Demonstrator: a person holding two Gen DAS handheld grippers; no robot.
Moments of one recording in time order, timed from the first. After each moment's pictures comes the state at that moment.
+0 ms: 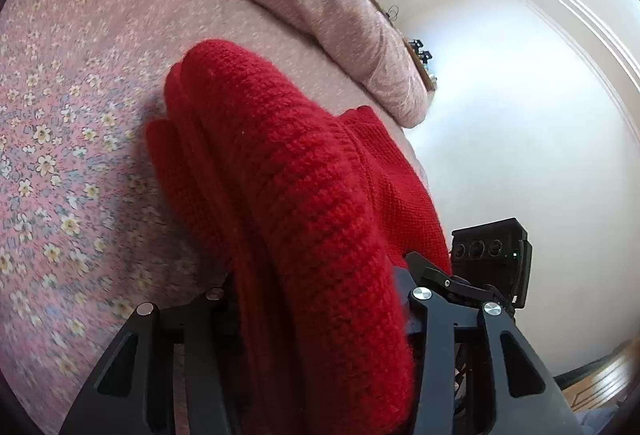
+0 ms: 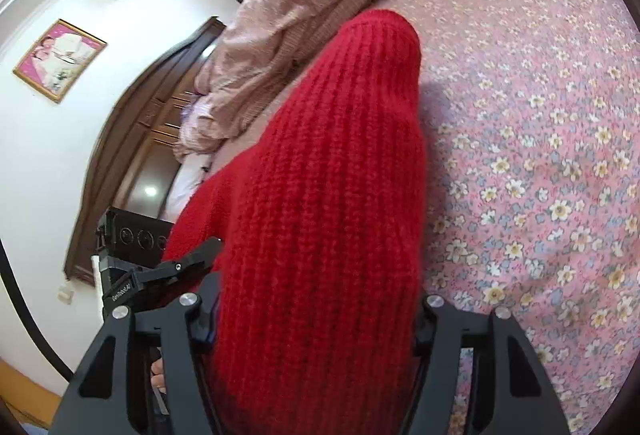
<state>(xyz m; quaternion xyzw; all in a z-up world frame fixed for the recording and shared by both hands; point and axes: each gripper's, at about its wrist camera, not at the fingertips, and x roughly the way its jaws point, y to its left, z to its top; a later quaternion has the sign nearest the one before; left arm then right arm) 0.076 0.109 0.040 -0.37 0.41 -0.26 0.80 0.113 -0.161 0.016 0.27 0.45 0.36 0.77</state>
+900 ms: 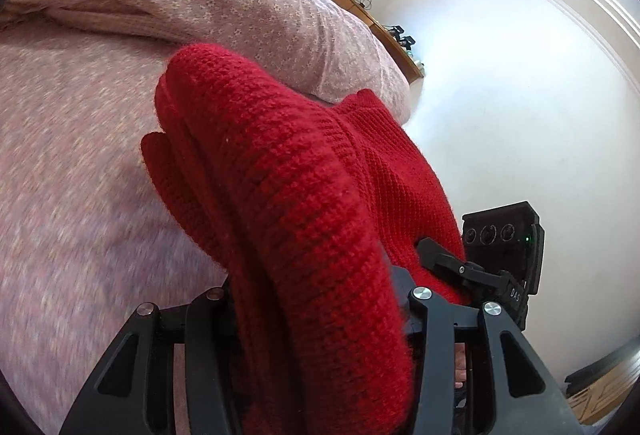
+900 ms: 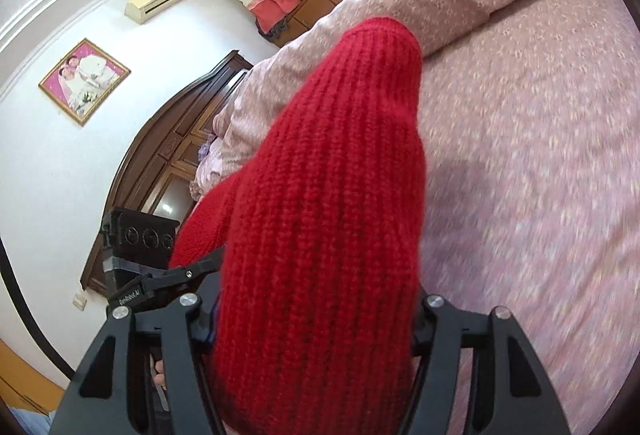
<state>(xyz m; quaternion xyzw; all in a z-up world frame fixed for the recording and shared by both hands) 0.209 -0.028 0.100 -0.30 0.40 -0.27 0.82 0.227 -0.303 0.082 0.27 0.40 0.38 0.79</state>
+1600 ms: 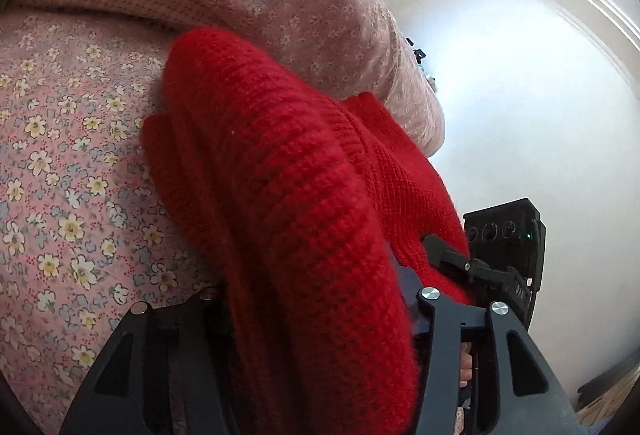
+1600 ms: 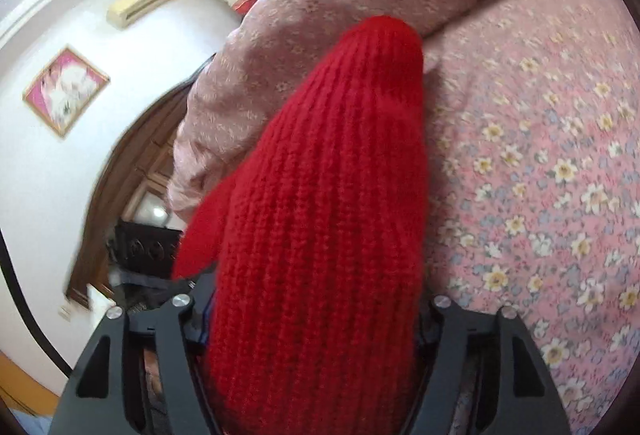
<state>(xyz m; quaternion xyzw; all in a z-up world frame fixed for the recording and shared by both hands) 0.335 -0.023 0.004 -0.31 0.37 -0.28 0.83 0.377 -0.289 0.003 0.25 0.40 0.38 0.80</state>
